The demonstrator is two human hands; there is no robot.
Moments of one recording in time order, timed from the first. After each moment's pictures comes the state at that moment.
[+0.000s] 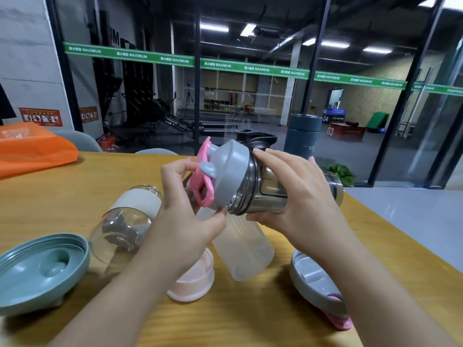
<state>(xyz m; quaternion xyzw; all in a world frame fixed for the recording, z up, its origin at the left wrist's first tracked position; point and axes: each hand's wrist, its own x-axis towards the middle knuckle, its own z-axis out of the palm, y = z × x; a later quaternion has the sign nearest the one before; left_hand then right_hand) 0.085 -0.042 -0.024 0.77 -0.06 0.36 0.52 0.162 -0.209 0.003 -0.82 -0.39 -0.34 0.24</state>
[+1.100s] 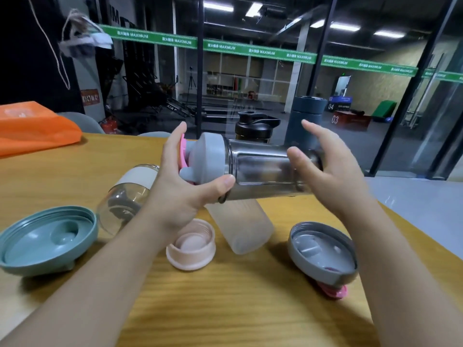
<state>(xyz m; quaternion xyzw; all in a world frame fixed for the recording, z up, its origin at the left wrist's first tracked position) 0.081 -0.041 -0.010 0.66 -0.06 0.29 0.69 0.177 -0.239 0.015 -0.84 -0.30 -0.25 0.38</state>
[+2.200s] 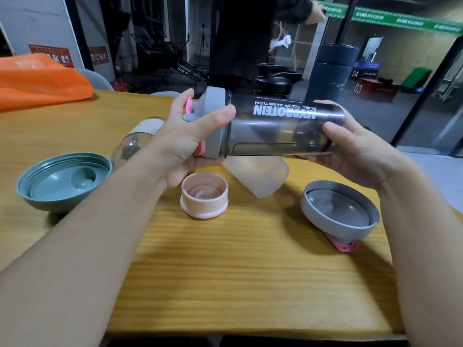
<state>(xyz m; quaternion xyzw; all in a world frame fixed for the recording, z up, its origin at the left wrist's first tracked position) 0.094 -0.014 -0.018 0.63 0.05 0.15 0.76 0.212 -0.260 -0.008 -0.66 -0.34 0.18 0.65</state>
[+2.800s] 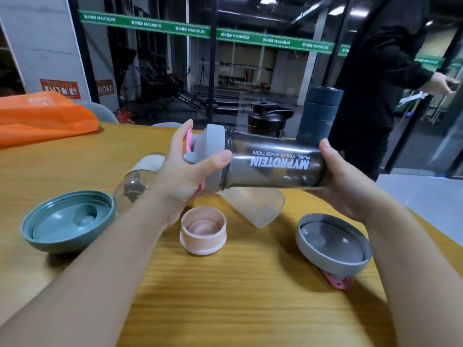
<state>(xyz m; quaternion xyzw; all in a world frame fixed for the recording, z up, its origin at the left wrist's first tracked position) 0.090 -0.016 -0.024 0.63 0.01 0.20 0.75 0.202 -0.246 -0.007 -0.67 -0.24 0.18 0.68</state>
